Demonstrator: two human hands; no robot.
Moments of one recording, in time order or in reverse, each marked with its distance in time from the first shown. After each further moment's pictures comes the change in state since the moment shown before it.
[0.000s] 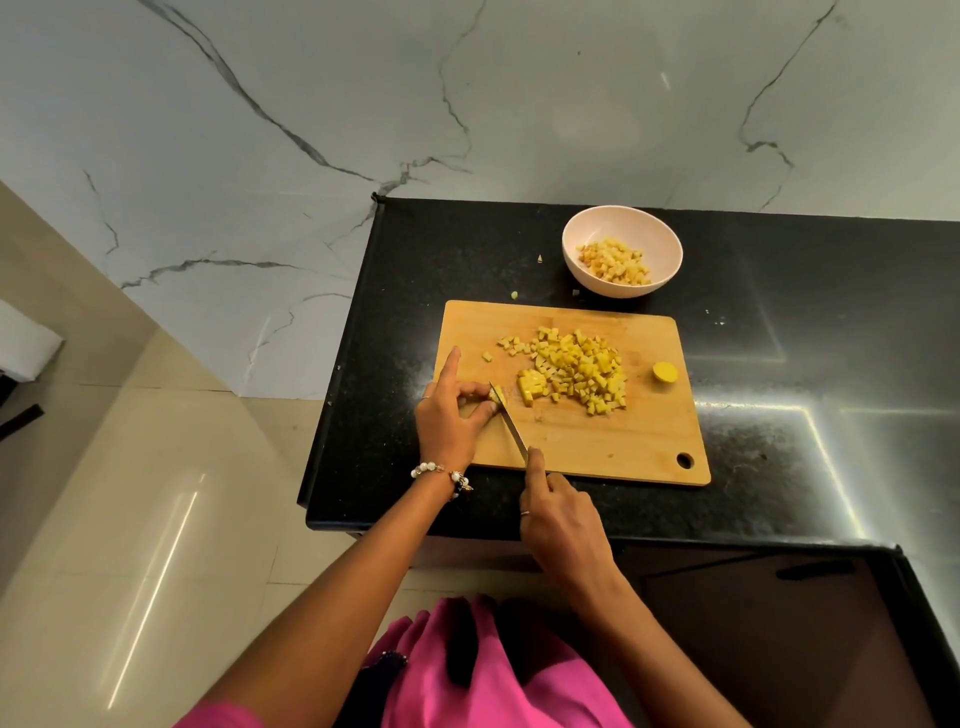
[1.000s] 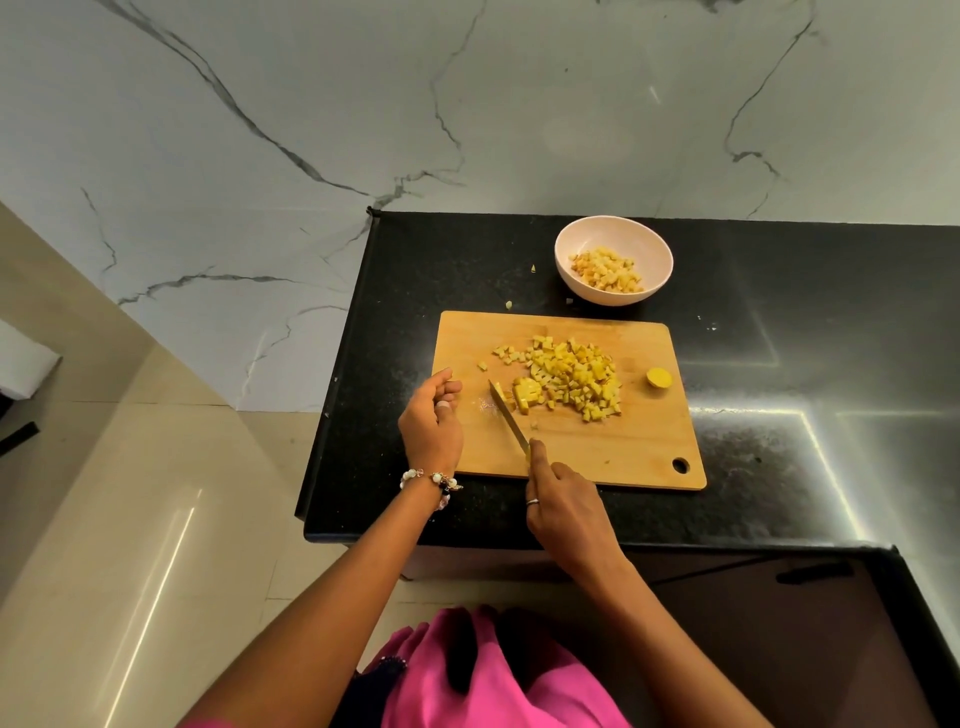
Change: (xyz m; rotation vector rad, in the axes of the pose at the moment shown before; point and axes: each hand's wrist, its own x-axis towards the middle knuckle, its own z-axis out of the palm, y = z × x) left_hand 0.003 0.005 -0.007 -0.212 0.130 -0.208; right_hand 0.015 0.013 -0.003 0.191 0.022 -0.085
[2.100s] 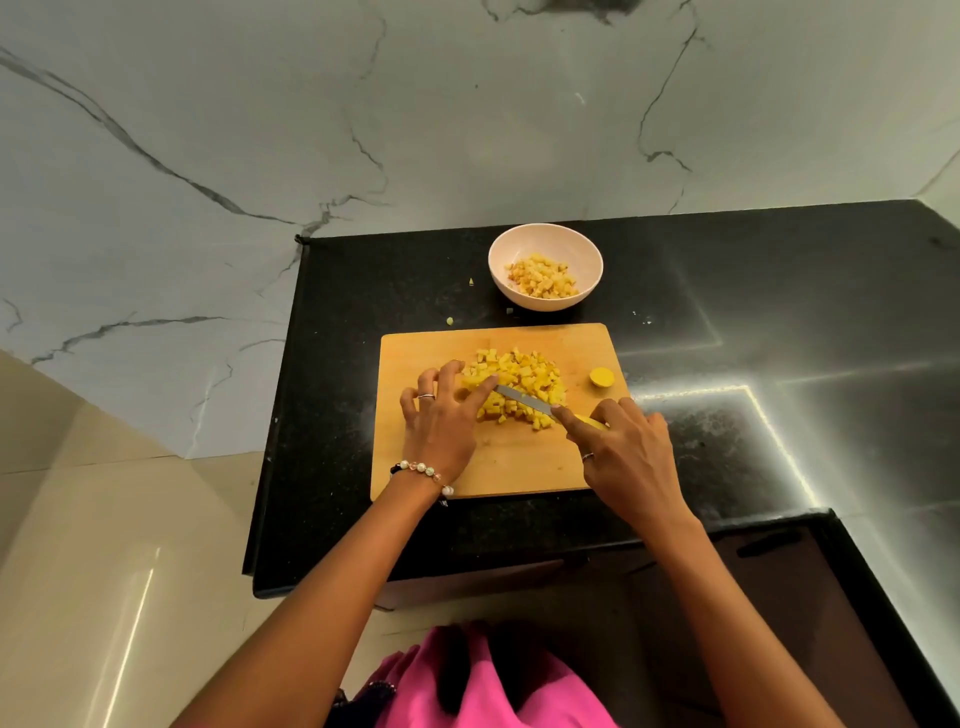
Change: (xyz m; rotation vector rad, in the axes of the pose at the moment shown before) left_hand 0.006 0.030 0.044 0.966 -0.379 0.627; right_hand 0.015 0.078 -0.077 -0.355 0.325 -0.023
